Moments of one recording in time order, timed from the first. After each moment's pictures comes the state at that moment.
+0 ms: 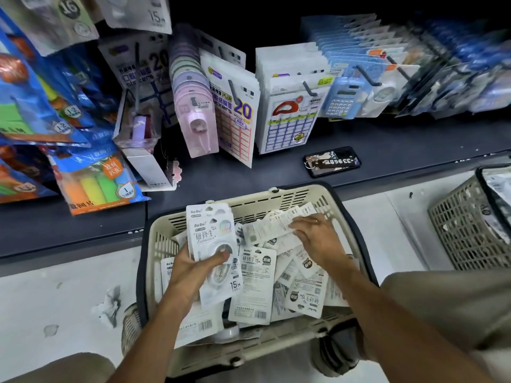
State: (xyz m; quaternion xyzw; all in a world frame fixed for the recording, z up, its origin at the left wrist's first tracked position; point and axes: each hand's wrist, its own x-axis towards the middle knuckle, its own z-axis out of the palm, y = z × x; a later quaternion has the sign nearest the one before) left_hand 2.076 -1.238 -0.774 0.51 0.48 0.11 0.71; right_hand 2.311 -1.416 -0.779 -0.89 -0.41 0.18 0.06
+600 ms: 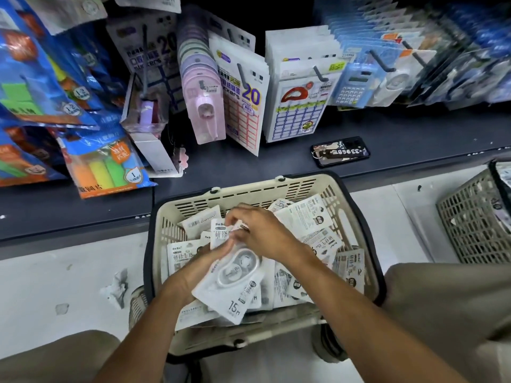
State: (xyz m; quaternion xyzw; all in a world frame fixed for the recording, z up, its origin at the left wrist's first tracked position) left_hand 2.068 -1.237 -0.770 0.48 0.38 -0.15 0.78; right_hand 2.230 -1.331 -0.725 -0.74 -0.51 0.32 0.30
